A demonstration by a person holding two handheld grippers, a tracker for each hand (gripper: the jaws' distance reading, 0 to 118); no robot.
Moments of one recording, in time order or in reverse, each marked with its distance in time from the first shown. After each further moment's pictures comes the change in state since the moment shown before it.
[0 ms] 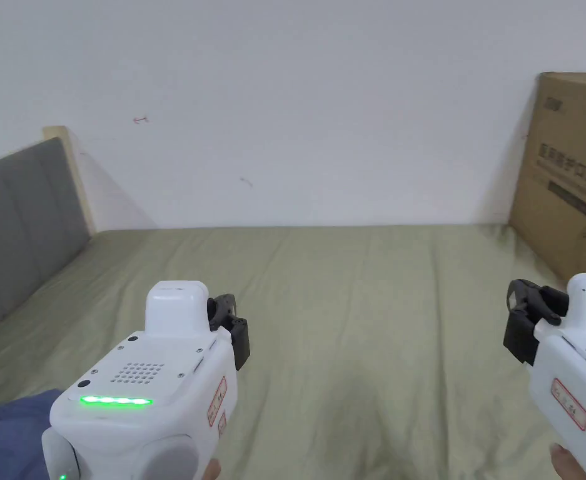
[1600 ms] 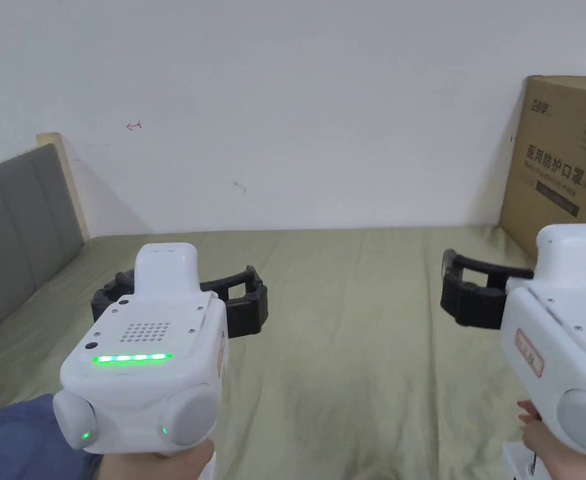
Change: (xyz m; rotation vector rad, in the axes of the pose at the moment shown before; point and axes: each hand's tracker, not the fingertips) left arm 0.020 0.025 -0.010 0.089 0.183 -0.094; right arm -0.021 0.032 0.004 0.056 -0.073 0.081
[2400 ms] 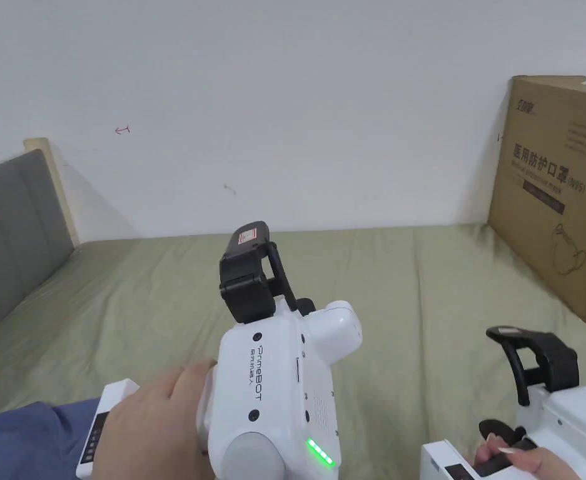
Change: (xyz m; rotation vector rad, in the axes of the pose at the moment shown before) left arm 0.109 -0.042 0.013 0.356 0.151 -1.158; right arm 0.084 -0.149 -0.015 -0.374 0.066 -1.676
